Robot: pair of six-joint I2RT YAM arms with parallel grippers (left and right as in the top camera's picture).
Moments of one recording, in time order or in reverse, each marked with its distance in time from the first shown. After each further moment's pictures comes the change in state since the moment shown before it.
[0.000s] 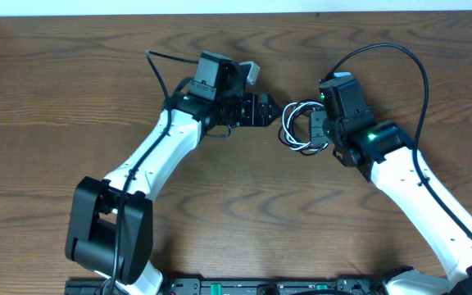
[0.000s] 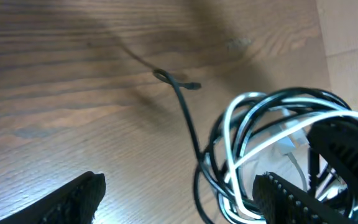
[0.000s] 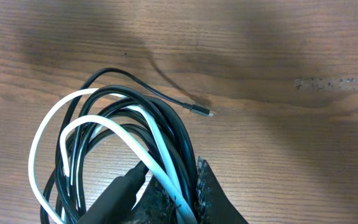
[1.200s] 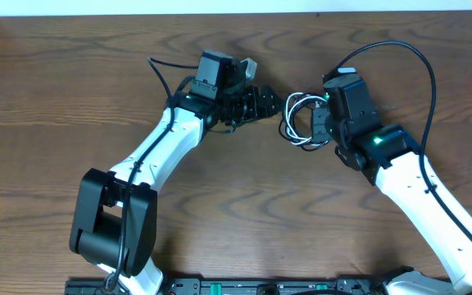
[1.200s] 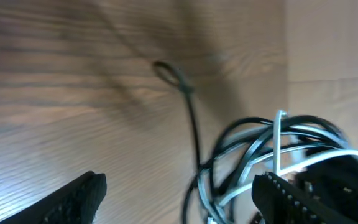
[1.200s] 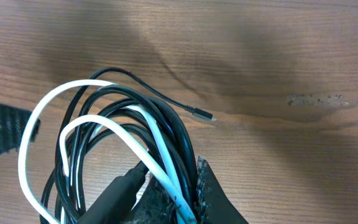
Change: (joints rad) left arm 0.011 0.040 0.000 0.105 0.082 -0.233; right arm 0.000 -0.040 0.000 0.027 0.016 -0.012
